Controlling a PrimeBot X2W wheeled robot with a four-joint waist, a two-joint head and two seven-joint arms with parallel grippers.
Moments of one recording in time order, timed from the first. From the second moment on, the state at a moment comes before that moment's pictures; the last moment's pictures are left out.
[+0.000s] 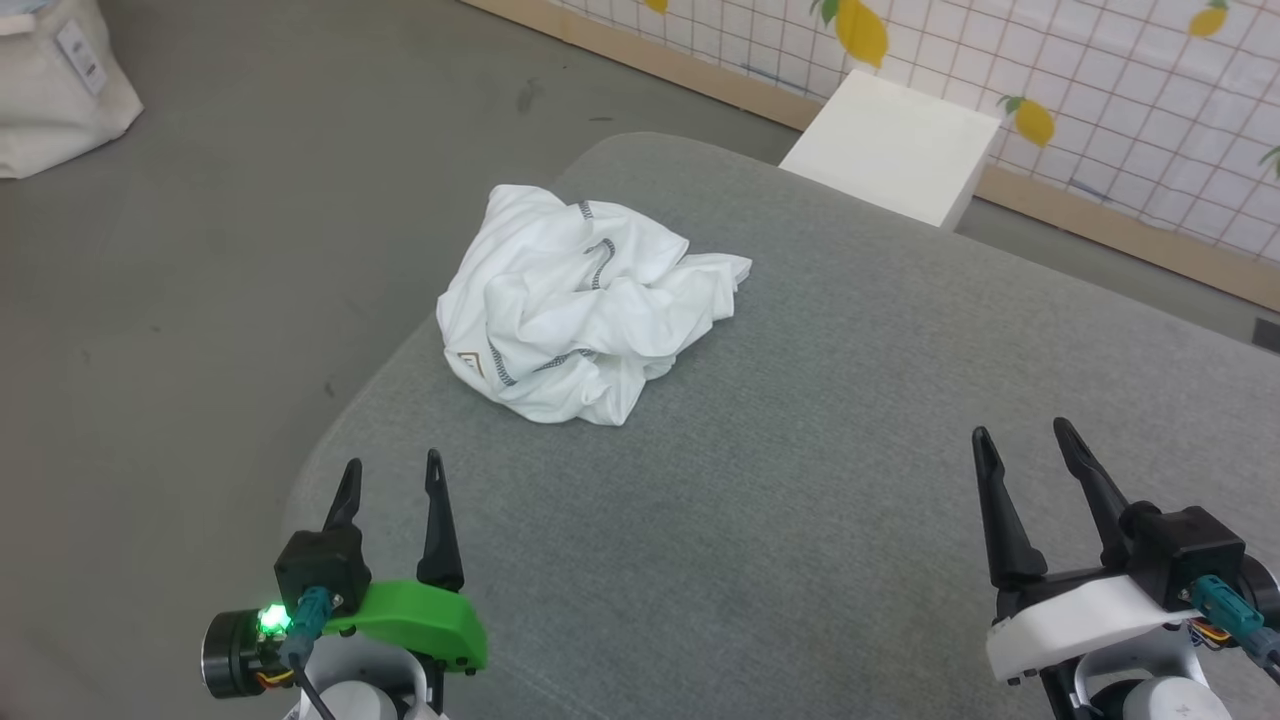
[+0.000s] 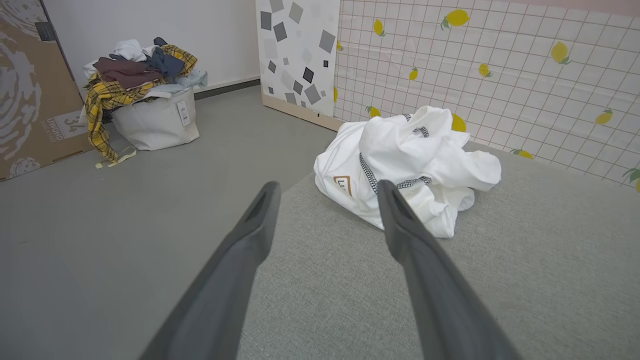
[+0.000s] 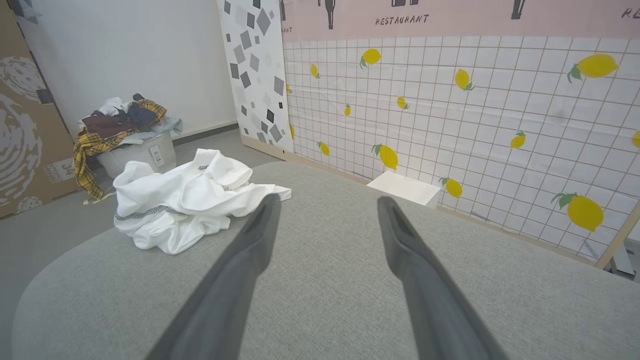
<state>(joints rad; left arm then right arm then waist) -0.06 0.07 -0.11 0.18 -0.17 0.13 -0.22 0.02 -0.05 -0.03 0.00 0.09 0.13 -0.12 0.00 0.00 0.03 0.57</state>
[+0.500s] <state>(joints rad) -0.09 0.07 -0.12 0.20 -0.20 0.16 -0.25 0.00 -0.05 -0.03 0.00 0.10 0.13 -0.14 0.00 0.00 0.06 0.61</state>
